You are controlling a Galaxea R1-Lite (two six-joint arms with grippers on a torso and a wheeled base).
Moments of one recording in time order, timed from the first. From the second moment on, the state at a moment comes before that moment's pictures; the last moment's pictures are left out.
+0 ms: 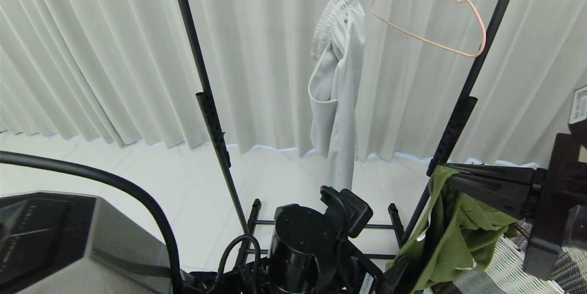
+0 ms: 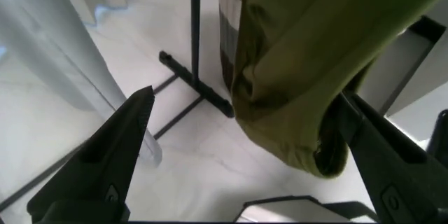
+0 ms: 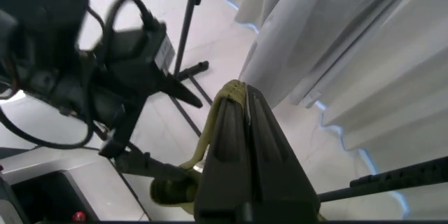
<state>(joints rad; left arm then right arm) -0.99 2.01 -0.70 -1.00 0.03 -0.03 1.05 1.16 -0.83 -0.11 -0.23 -0.27</state>
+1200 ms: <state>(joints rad) -0.94 1.85 -0.68 -0.78 0.24 -0.02 1.04 1.13 -0.76 -0.18 -0.23 -0.26</state>
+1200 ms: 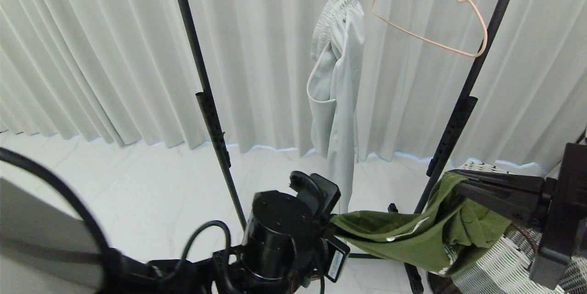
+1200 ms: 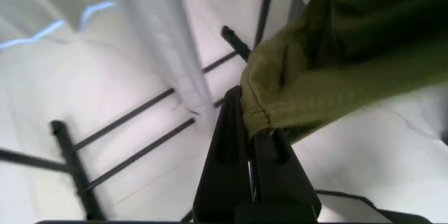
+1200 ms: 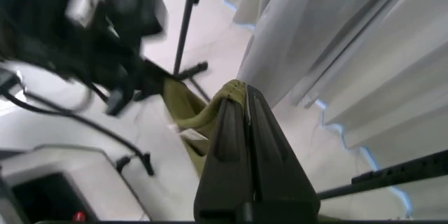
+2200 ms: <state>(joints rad) -0.86 1.42 -1.19 -0.08 0.49 0.07 0.79 1.20 -1.01 -0.20 -0.23 -0.21</state>
